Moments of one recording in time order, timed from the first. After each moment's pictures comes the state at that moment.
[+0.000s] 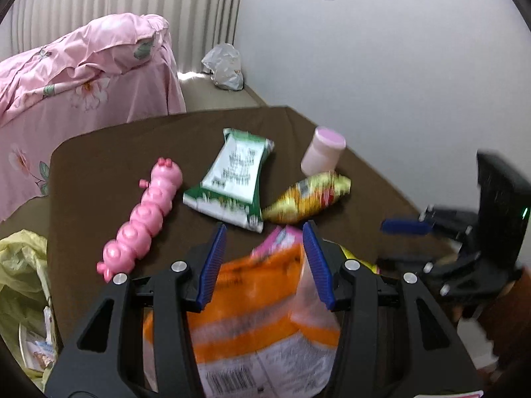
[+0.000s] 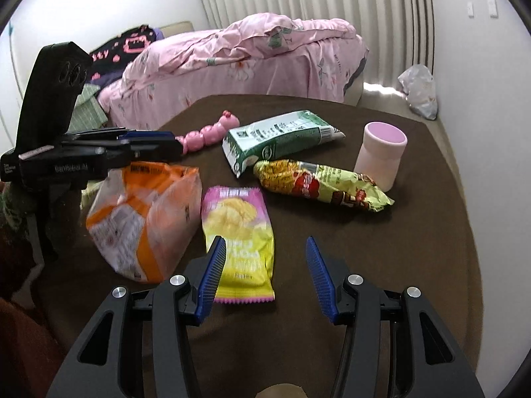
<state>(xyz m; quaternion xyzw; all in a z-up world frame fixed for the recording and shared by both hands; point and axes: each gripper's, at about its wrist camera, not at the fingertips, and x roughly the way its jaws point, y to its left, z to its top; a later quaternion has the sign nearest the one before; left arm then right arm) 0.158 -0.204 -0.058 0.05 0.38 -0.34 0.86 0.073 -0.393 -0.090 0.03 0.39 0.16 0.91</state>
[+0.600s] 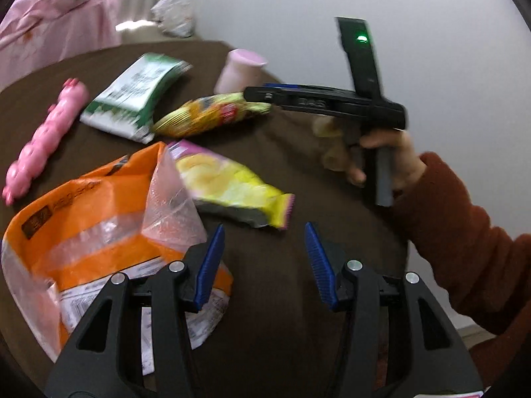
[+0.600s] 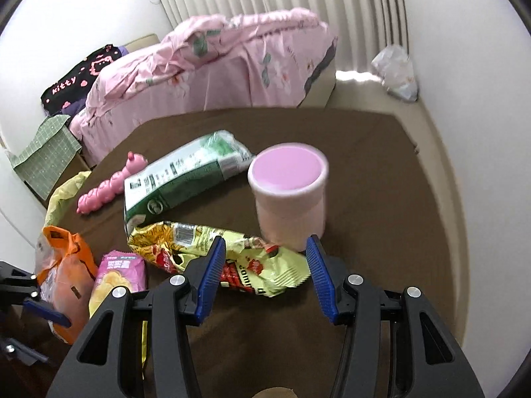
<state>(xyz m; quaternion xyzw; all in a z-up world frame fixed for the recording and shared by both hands) 0.106 -0.235 -0.095 0.03 0.49 -0.42 0.76 0.175 -0.463 -0.124 0.08 0.42 0.14 0.89</state>
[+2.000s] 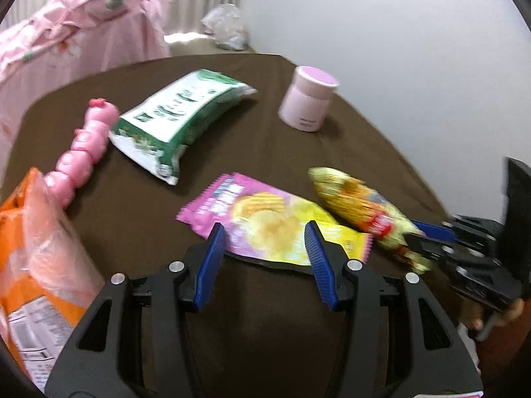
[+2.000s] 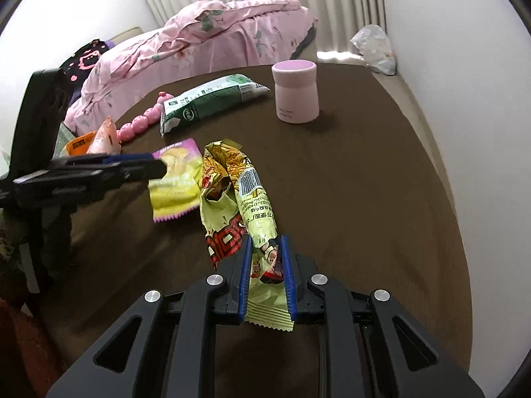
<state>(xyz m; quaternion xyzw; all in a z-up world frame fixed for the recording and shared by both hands) 0.141 -0.264 -0.108 0.07 0.46 -0.30 0.83 0.029 -0.452 -0.126 0.08 0.43 0.07 0.90</state>
